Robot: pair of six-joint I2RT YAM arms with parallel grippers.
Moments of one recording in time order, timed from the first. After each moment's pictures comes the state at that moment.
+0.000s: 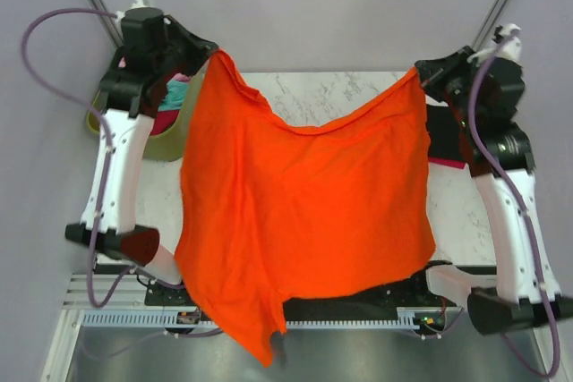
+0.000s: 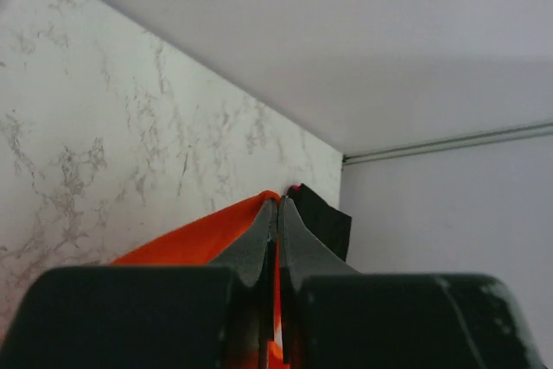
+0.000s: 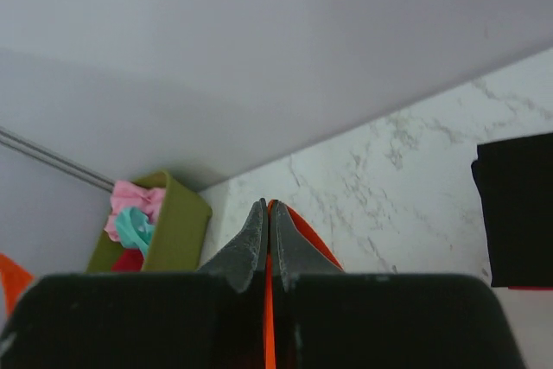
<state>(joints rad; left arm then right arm) -0.22 1.42 2.04 -0.81 -0.03 -0.91 0.10 1.05 1.52 -0.47 0.04 0.66</state>
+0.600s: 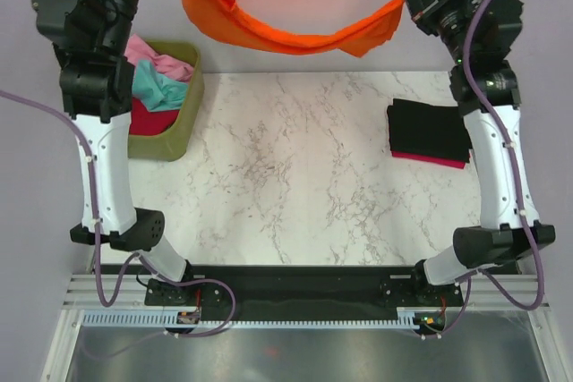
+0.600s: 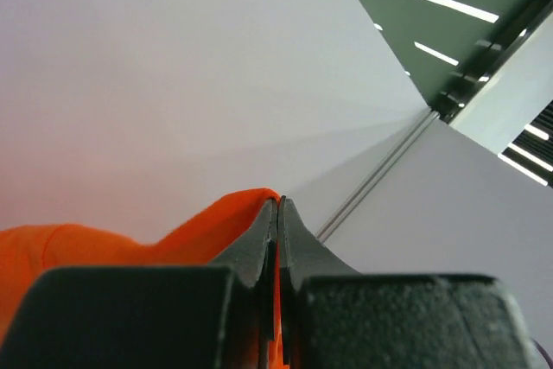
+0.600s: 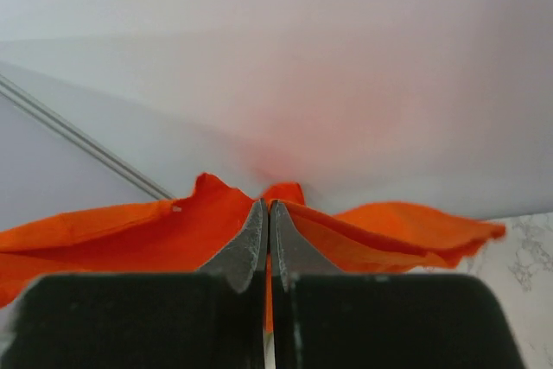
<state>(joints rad) -0.18 1.66 2.54 -0.41 0.09 -0.84 0.09 1.51 2.01 -0.31 -0.13 0.75</state>
